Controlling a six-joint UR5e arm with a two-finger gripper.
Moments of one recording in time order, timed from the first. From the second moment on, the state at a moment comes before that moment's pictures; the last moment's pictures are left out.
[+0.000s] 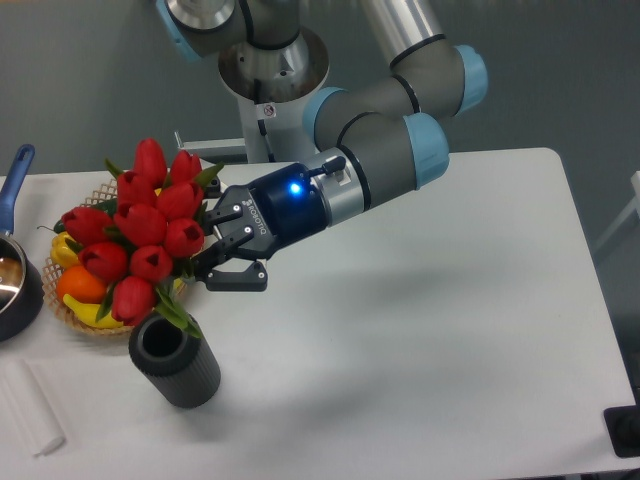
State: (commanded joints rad) arm 2.48 -1.92 -1.66 -0.68 -0.06 0.99
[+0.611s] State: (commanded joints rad) arm 2.45 -1.99 -1.65 -0.68 -0.06 1.05
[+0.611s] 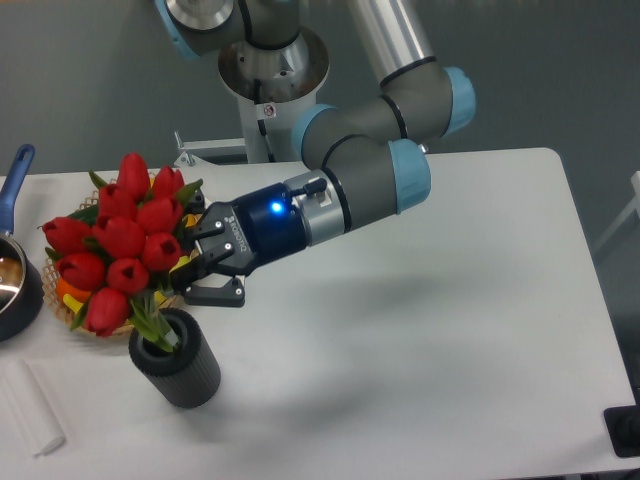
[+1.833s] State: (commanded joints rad) arm 2.44 -2.06 -1.71 -0.68 0.02 1.09
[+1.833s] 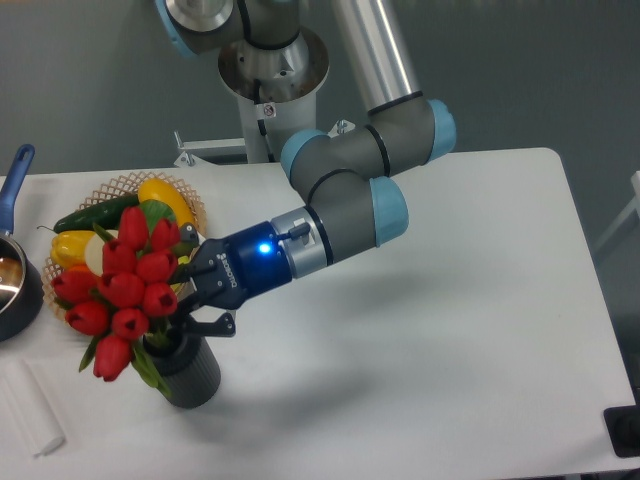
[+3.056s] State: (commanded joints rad) arm 2.43 -2.08 -1.78 -0.68 0.17 1.26
